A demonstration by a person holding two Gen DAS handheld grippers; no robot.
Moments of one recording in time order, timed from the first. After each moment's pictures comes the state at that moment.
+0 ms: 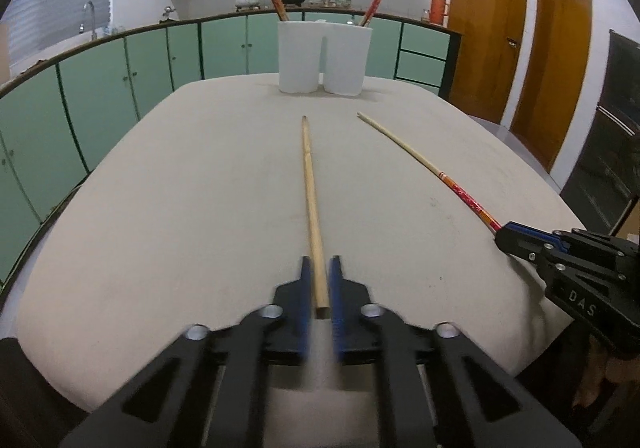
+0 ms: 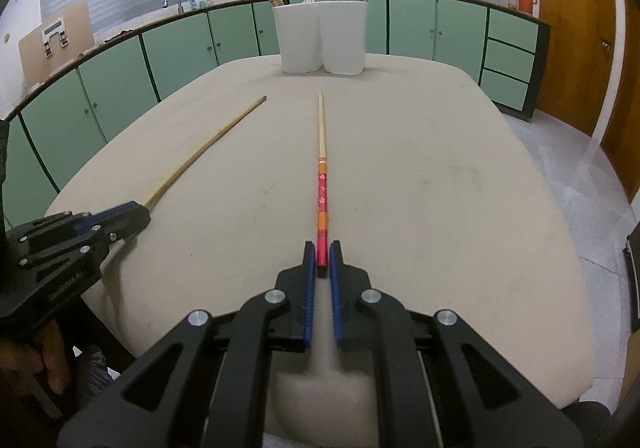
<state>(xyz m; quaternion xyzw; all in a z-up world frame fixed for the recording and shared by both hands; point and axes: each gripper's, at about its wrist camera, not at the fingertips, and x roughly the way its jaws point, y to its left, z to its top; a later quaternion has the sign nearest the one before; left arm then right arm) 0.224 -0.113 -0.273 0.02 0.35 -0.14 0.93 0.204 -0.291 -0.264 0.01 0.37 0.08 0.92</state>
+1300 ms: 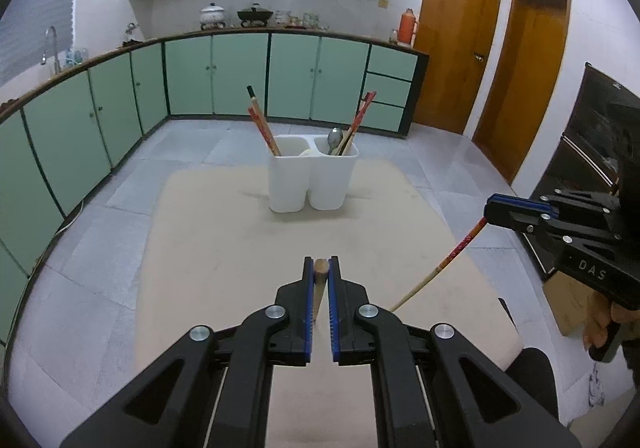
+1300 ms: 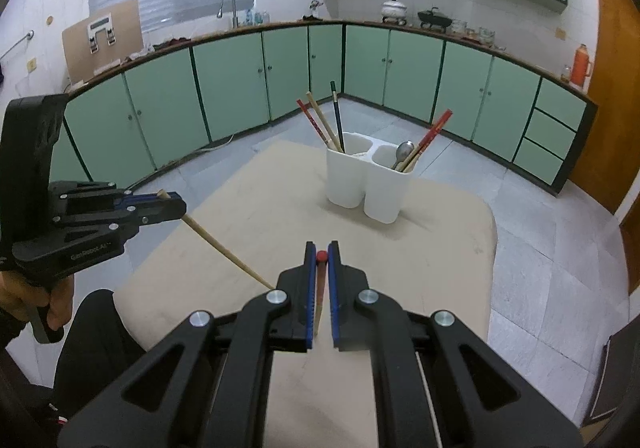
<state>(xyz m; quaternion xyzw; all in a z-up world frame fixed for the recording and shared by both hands) 0.316 -0.078 -0.075 0.02 0.36 -0.22 0.91 0.292 -0.263 -0.045 -0.06 0.36 0.16 0.92</state>
